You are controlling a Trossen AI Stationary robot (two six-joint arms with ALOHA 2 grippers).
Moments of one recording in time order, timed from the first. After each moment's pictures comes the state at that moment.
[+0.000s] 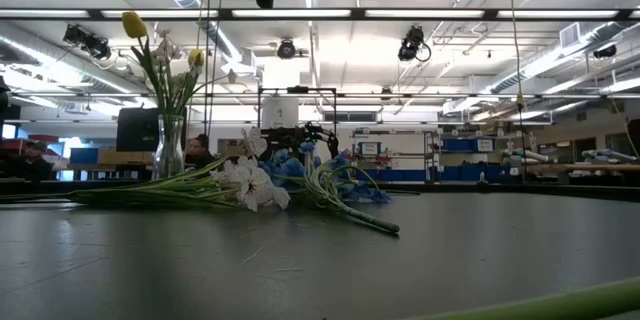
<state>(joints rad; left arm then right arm) 0.26 1.22 0.93 0.35 0.23 -0.17 0.02 1.26 1.49 -0.10 0.15 0.24</state>
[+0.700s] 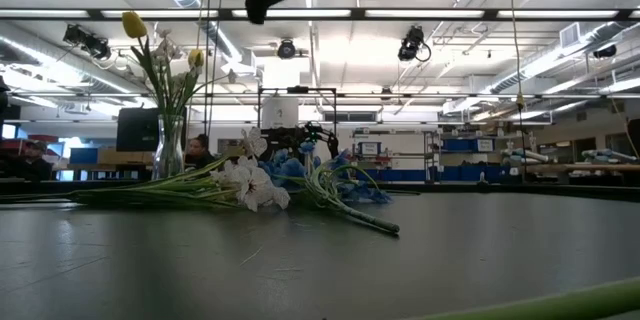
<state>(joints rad) 0.26 1.20 0.94 0.15 0.23 -0.28 0.01 1.48 1.48 -0.58 0.10 0.59</state>
